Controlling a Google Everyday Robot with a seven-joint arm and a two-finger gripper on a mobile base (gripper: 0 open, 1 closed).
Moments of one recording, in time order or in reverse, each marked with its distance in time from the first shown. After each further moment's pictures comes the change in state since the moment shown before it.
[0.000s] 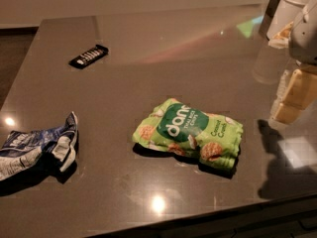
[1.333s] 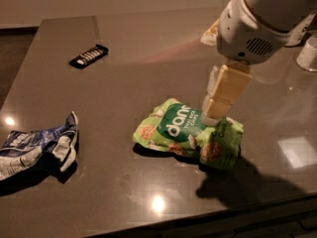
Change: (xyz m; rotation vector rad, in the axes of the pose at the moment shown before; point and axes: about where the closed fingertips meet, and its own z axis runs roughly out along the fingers) arm -0.117 0.023 0.017 -0.058 -0.191 -0.138
